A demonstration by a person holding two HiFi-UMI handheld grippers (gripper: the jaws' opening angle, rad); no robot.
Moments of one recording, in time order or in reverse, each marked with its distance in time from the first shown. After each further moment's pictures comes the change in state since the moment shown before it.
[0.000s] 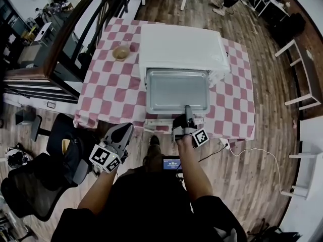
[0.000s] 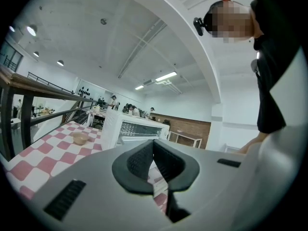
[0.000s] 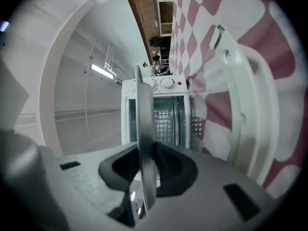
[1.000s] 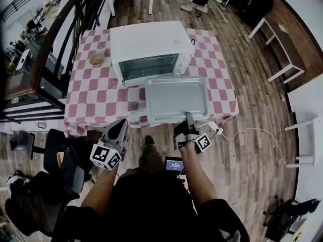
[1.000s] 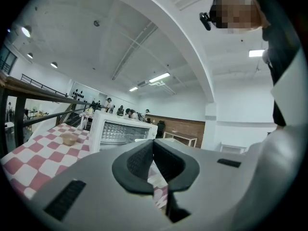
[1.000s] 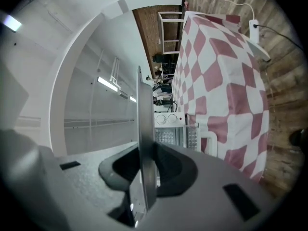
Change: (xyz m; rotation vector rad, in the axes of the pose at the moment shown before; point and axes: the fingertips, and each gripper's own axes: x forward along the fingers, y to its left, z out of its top) left arm 0.001 -0.070 -0.013 0.046 -0.024 -0.057; right arm -0.157 0.050 0.066 -0.018 -0.151 0.000
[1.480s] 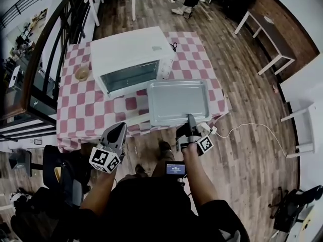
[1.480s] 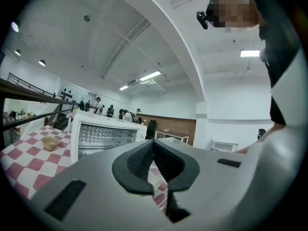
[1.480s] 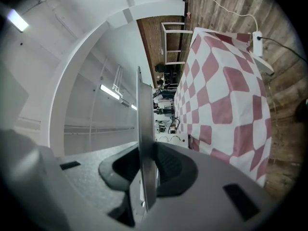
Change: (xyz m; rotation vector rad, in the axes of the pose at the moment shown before) left arm 0.060 -0.038 0.007 0.050 0.013 -0.114; right arm -0.011 0.011 0.083 -0.027 -0.107 0.005
